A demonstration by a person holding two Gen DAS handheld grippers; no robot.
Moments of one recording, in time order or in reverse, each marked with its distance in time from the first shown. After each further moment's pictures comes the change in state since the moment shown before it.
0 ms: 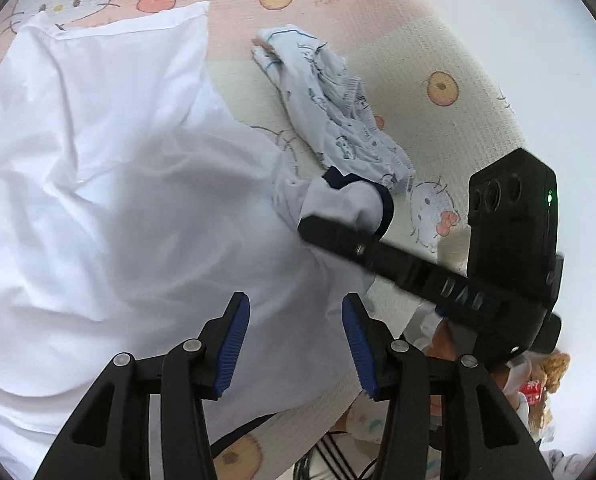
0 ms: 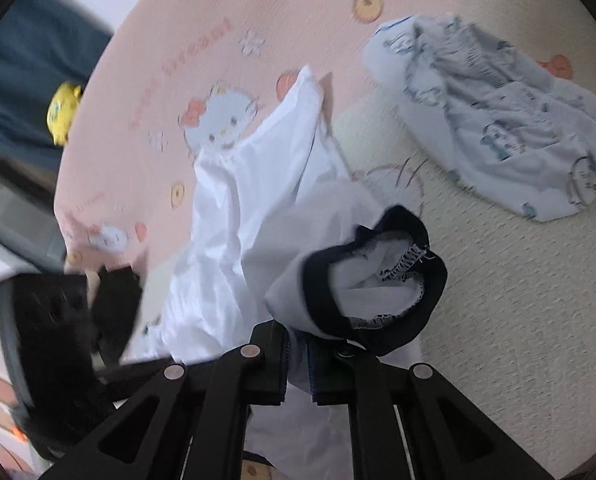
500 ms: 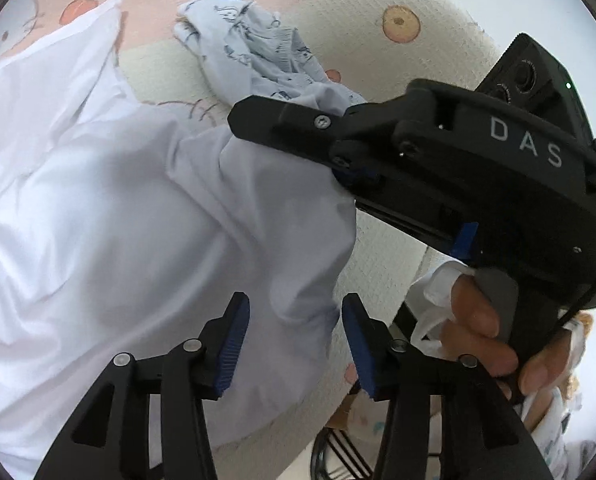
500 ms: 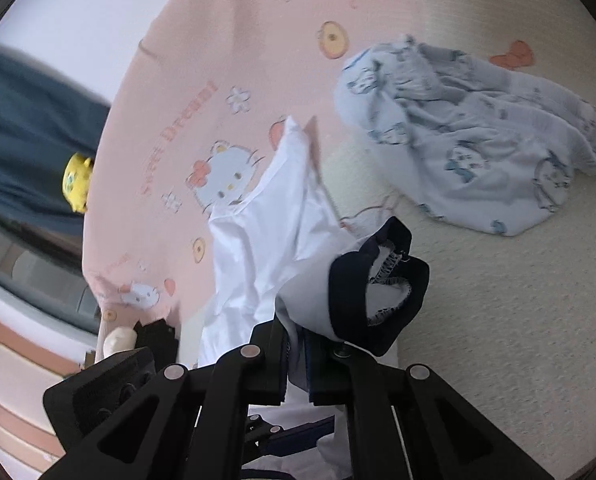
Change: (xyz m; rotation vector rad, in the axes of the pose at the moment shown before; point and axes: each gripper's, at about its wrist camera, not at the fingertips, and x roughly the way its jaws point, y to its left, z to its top) left arm 0.065 -0.078 -0.010 0.111 0.050 -0.028; right arm -0.035 -0.030 0.013 0.169 -0.138 0.120
